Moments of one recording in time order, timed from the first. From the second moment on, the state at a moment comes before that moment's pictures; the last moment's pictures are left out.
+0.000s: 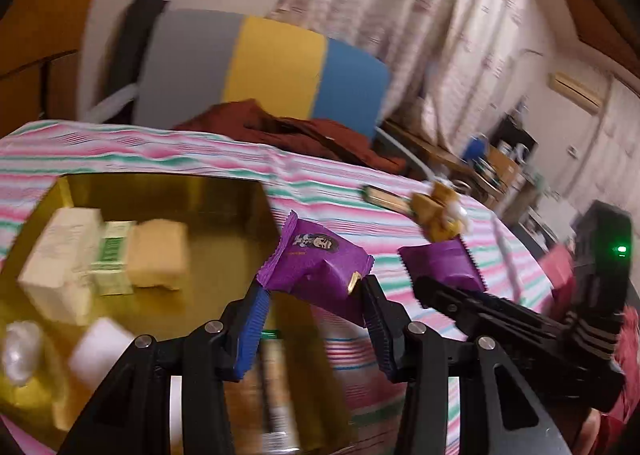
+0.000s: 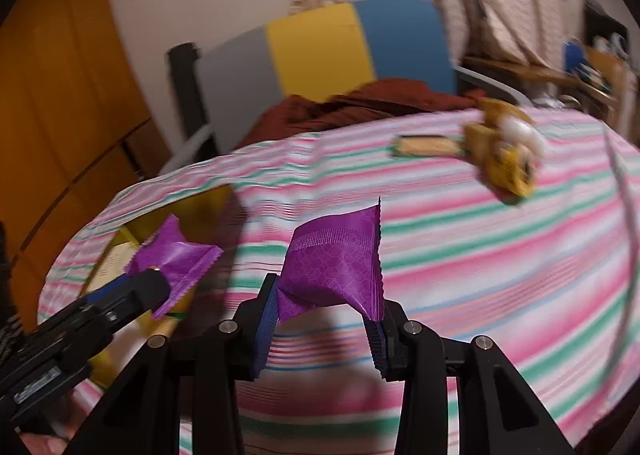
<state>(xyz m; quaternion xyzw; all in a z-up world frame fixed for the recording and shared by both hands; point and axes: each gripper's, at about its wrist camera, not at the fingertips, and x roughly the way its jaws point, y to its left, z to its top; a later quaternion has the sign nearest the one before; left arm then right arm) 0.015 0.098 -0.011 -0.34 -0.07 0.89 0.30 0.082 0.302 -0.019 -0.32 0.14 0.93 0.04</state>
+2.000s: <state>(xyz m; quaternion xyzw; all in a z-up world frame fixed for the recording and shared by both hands) 0.014 0.138 -0.019 -0.41 0.01 0.88 0.26 0.035 0.361 -0.033 -0.37 0.15 0.91 0.11</state>
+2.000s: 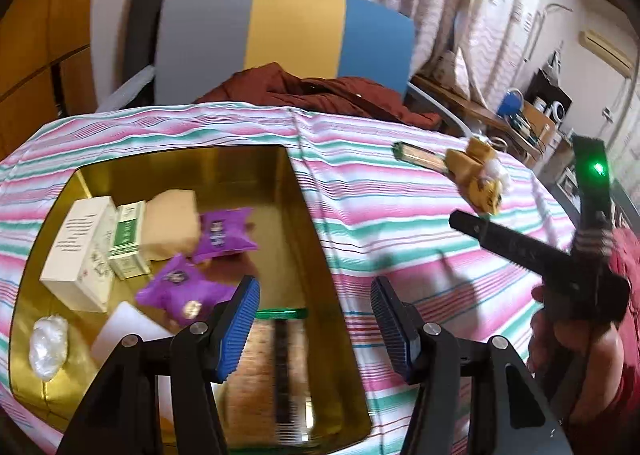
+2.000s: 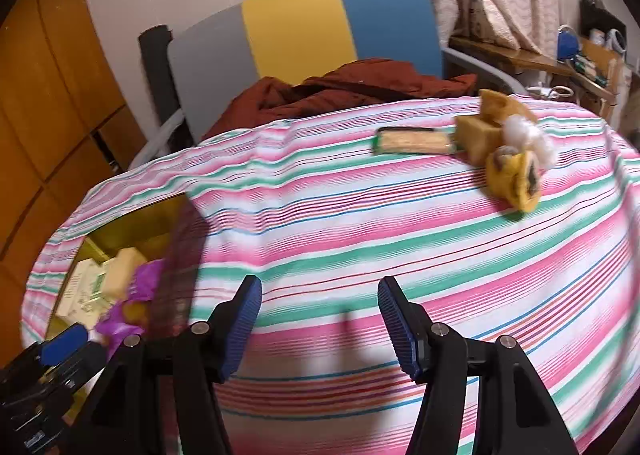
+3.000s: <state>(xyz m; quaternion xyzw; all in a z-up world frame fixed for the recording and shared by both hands) 0.035 0.203 -0.027 -0.41 0.09 0.85 0.33 -0.110 0.636 -0.032 -0.42 0.27 0.84 0.19</state>
